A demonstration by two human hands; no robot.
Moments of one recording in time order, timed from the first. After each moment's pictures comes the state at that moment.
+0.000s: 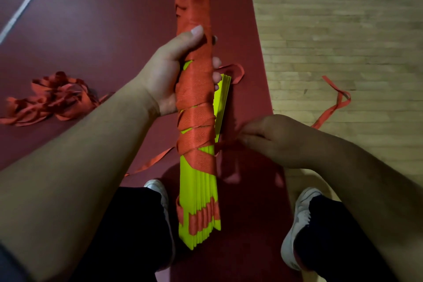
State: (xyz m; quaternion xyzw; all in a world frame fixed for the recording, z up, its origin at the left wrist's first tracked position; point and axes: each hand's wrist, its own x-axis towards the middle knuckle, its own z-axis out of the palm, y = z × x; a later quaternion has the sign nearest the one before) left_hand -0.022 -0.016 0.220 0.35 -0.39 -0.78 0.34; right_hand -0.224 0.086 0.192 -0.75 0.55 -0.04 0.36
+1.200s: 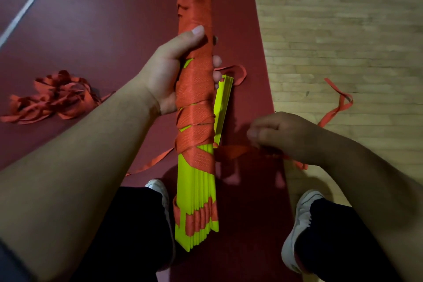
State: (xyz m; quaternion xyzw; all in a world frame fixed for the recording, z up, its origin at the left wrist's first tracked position) left_hand -0.017 -0.019 0.221 0.35 -0.38 -0.79 0.34; right_hand -0.234 0.085 0.192 -0.65 0.54 -0.17 0.51
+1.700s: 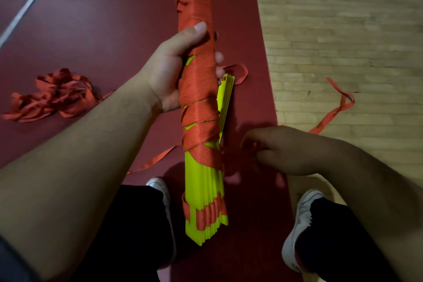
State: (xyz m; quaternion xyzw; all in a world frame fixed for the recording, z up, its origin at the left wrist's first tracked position) left_hand -0.017 -0.018 0.225 0.35 -0.39 -0.78 0.35; right_hand -0.225 0.089 0.186 -0.75 0.53 0.05 0.38
